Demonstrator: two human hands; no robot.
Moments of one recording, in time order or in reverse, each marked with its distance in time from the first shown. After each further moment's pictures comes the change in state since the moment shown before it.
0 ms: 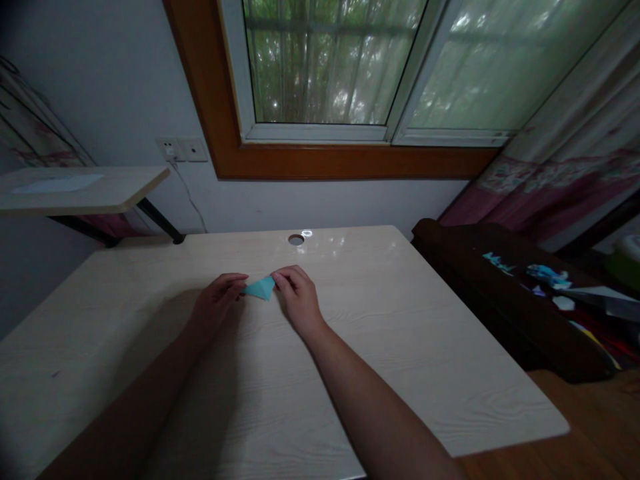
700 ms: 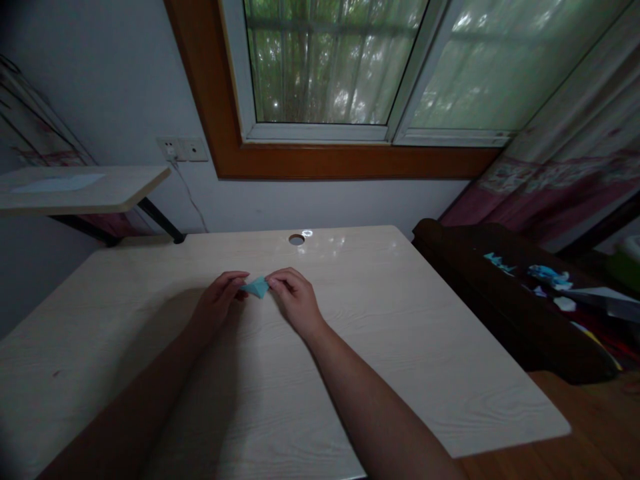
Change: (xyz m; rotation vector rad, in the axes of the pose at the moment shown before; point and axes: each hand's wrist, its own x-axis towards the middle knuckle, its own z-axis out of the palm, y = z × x) left_hand 0.001 0.001 0.003 -0.095 -0.023 -0.027; right_hand -0.003 -0.002 0.000 0.125 -0.103 -0.008
